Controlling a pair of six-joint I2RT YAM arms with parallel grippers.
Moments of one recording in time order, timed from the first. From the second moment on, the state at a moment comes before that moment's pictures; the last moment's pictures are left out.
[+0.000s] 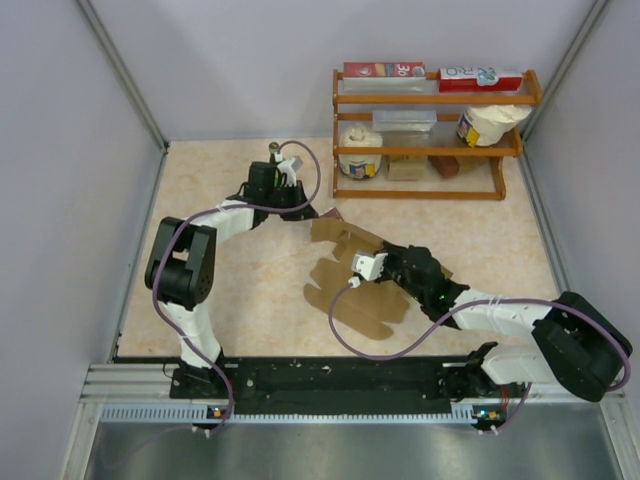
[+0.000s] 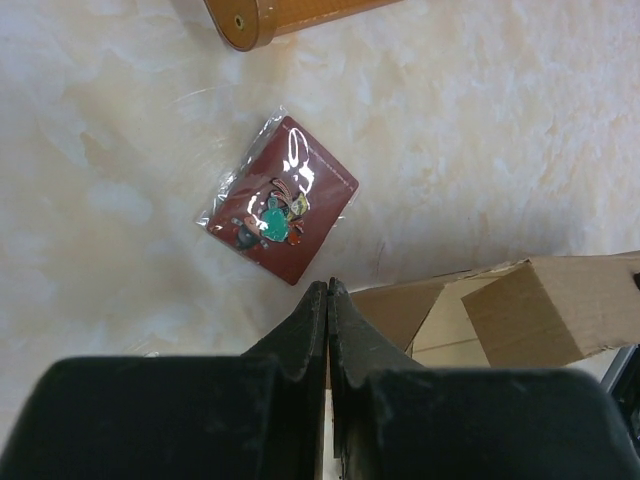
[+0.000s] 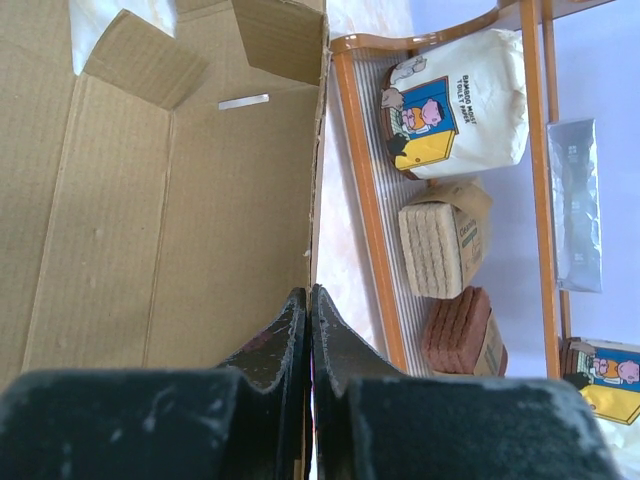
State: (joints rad) left arm -0.29 1.88 1.20 0.01 0.58 -0.33; right arm 0.77 1.25 0.41 0.51 0.16 -1.00
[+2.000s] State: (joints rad) left arm -0.45 1.75 0.81 0.43 0.70 -0.20; right arm 0.78 1.26 0.40 0.53 0.16 -0.98
